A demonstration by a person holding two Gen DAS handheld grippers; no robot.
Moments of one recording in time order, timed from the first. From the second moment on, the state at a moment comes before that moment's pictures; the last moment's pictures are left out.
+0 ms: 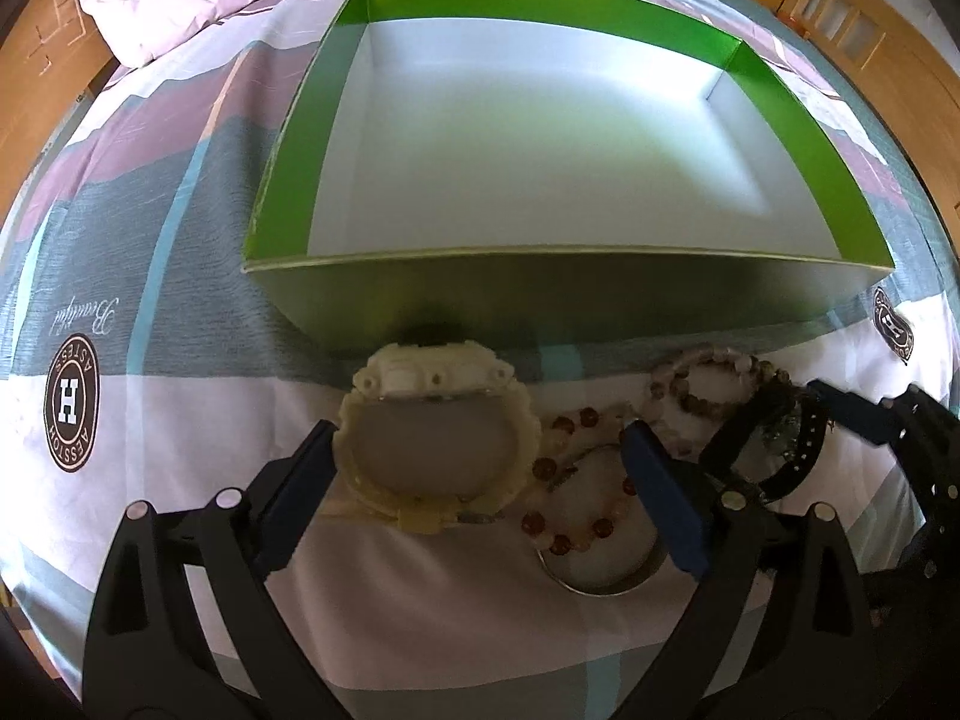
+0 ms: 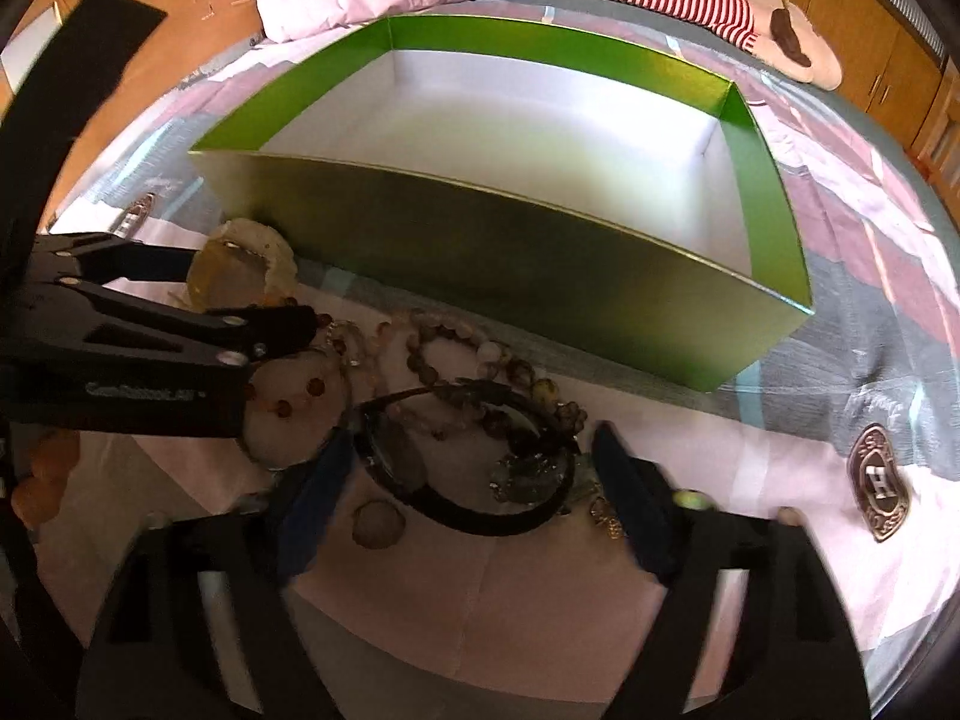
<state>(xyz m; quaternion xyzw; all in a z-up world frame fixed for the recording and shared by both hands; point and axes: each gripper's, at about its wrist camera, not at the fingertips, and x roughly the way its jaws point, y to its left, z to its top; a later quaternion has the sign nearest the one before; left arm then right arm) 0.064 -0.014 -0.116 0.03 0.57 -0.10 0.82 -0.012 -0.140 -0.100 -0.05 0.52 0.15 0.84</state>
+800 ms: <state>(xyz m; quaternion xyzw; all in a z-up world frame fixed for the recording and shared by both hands) 0.059 0.037 -0.088 -0.02 0.55 -0.09 0.83 0.003 -0.164 -0.079 0.02 0.50 0.14 0.86</state>
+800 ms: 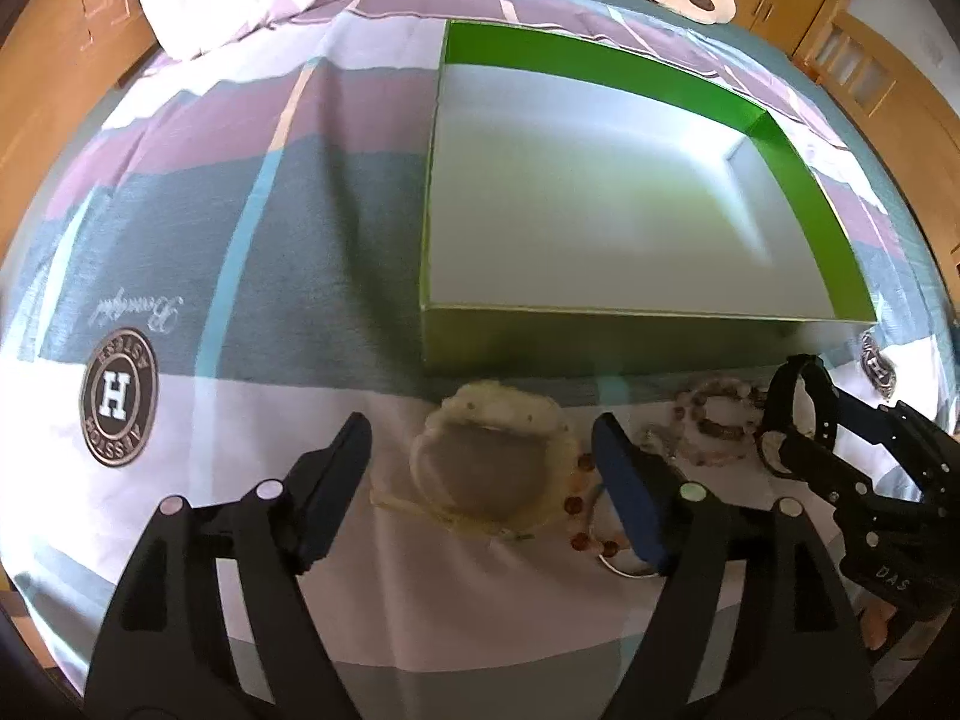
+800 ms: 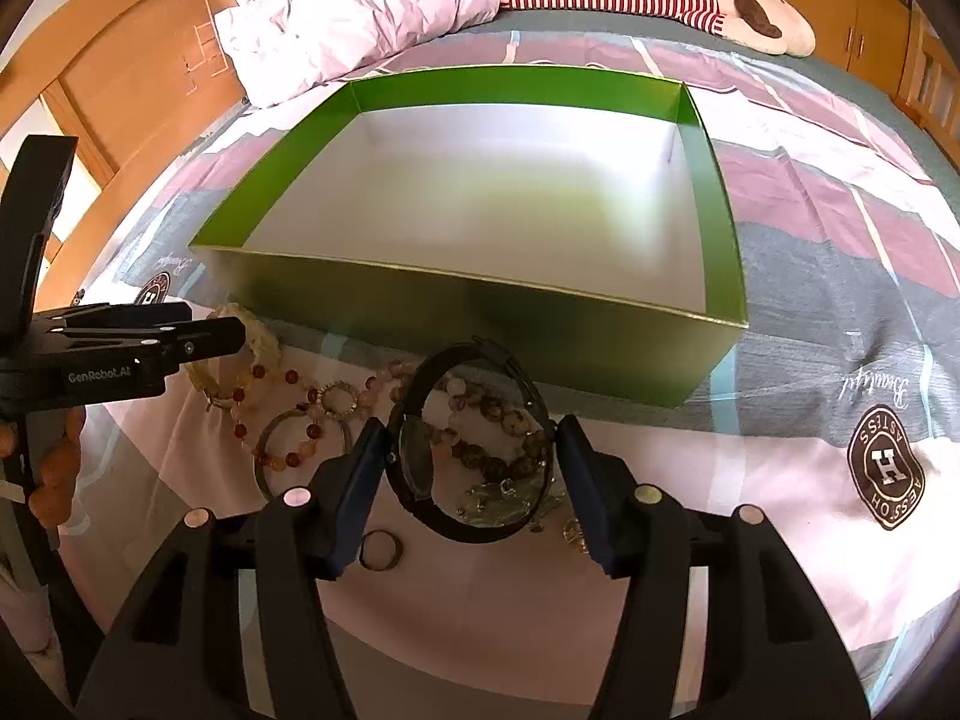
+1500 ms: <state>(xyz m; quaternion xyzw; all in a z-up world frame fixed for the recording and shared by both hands) 0.073 0.039 -0.119 -0.06 0.59 -0.07 0.80 -0.004 -0.165 -0.084 0.00 0.50 0.15 0.85</state>
